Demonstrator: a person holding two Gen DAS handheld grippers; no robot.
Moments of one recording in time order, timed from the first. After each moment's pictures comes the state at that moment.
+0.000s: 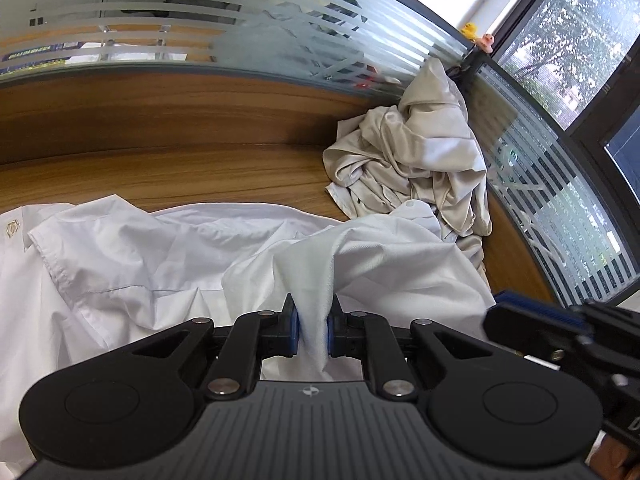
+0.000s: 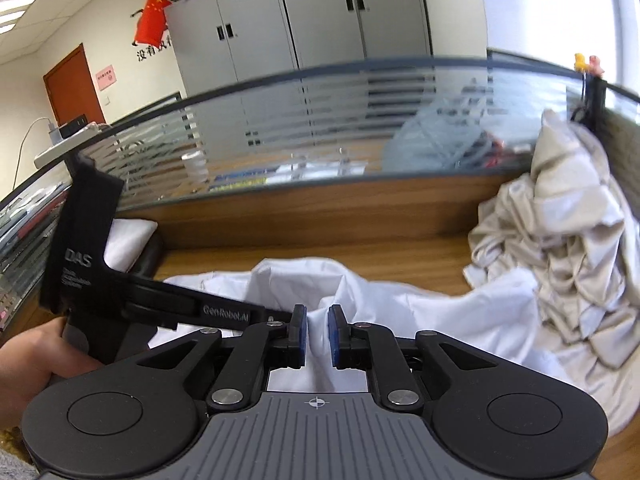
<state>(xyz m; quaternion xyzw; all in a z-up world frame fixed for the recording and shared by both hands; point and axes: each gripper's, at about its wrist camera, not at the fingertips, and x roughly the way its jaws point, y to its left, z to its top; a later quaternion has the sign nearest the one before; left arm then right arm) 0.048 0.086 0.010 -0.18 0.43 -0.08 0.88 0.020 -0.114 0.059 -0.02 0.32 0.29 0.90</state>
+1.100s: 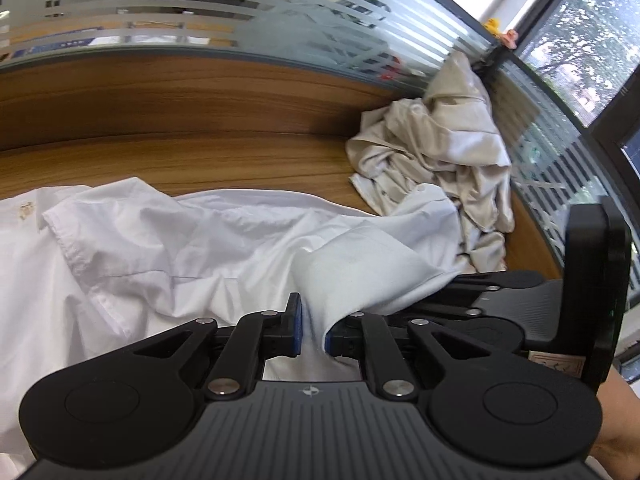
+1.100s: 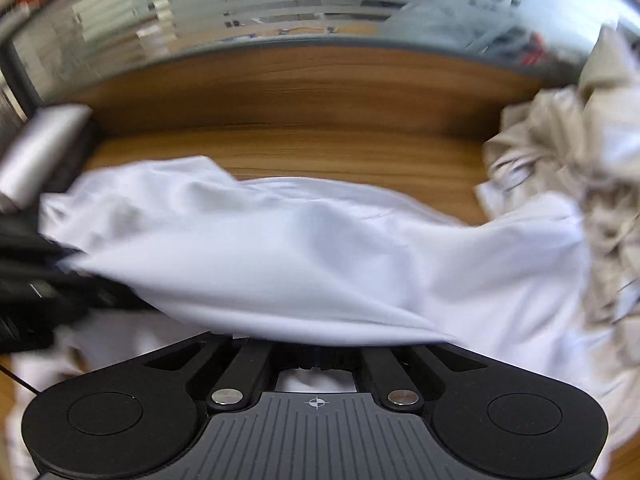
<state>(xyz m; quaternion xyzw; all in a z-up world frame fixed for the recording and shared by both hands) 0.052 0.096 -0.012 -0.18 0.45 -0.06 0.87 0.114 -0.065 -0.043 -0.13 0.46 0.24 0.85</state>
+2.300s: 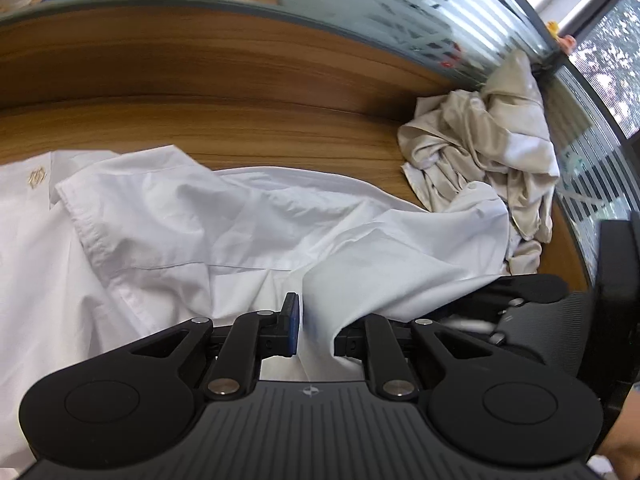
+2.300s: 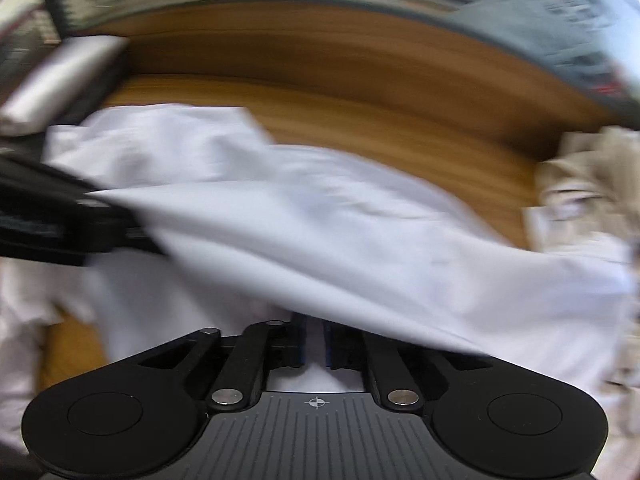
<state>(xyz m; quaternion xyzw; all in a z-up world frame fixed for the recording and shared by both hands) 0.082 0.131 -0.049 -0.22 0.49 -0.02 0.84 0.136 -0.039 -0.072 -0.20 0.47 0.28 0.81</state>
